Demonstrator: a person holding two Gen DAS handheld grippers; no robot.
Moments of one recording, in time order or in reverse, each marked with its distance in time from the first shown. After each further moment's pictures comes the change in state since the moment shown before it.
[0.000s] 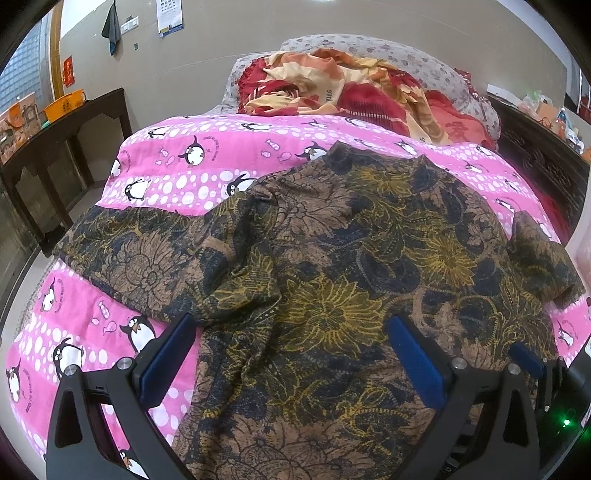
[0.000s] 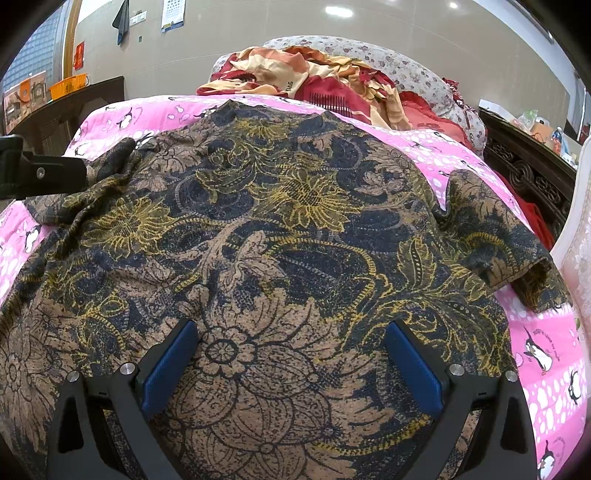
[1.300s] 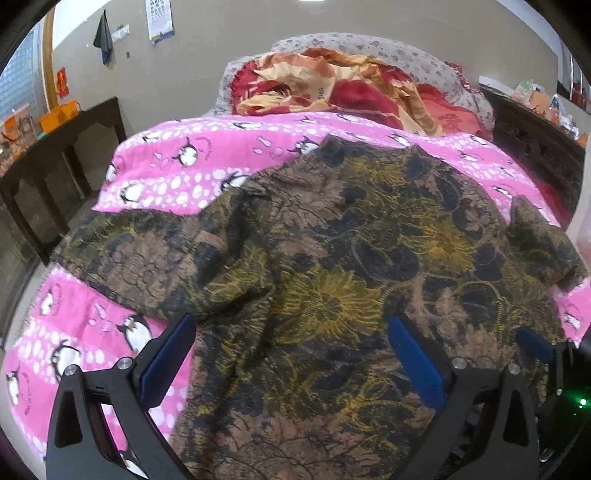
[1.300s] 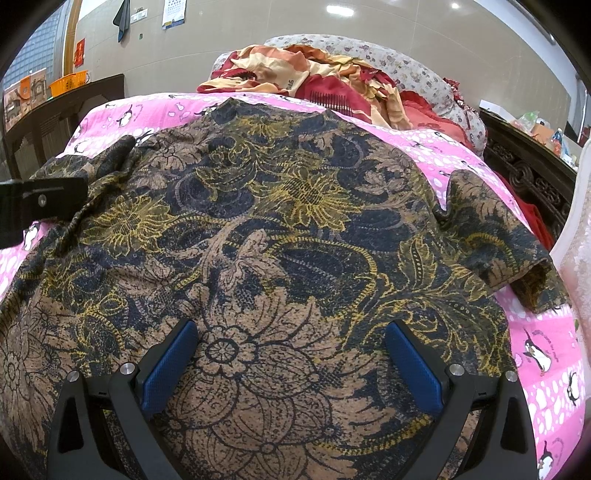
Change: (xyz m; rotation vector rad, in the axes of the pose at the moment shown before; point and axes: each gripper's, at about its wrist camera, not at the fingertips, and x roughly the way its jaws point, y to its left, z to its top) left arm 0.004 -0.004 -0.011 0.034 -0.006 -0.013; right arm 0.001 0.001 -0.002 -0.005 0.006 -0.007
